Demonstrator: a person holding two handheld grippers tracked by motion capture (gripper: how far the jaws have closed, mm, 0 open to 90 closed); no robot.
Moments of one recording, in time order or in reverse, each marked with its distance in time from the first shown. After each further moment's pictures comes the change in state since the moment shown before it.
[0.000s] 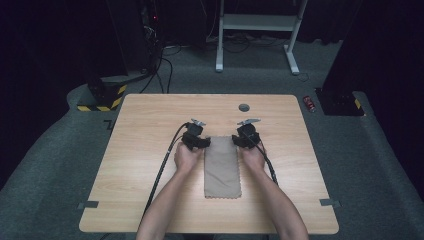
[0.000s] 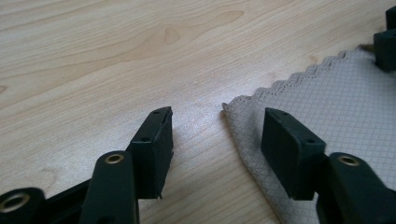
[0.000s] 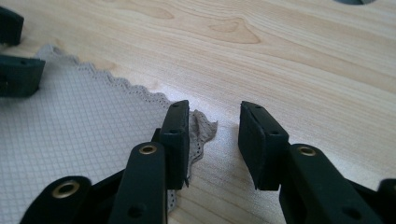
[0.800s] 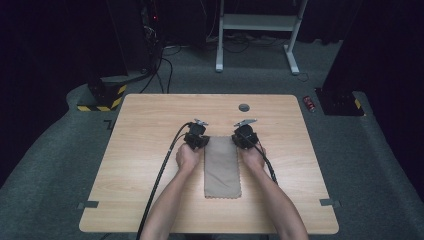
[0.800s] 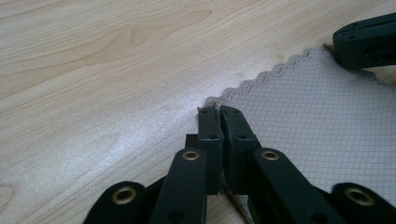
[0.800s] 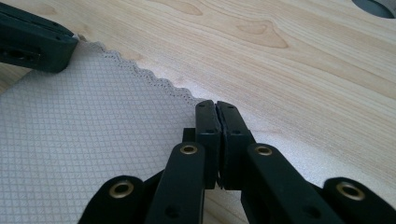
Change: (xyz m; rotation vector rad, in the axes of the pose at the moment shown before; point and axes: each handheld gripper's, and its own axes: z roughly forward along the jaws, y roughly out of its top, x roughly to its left) left arm -0.003 0.004 0.000 0.017 -0.090 0.016; right arm 0.006 0.001 0.000 0.012 0.046 -0.087
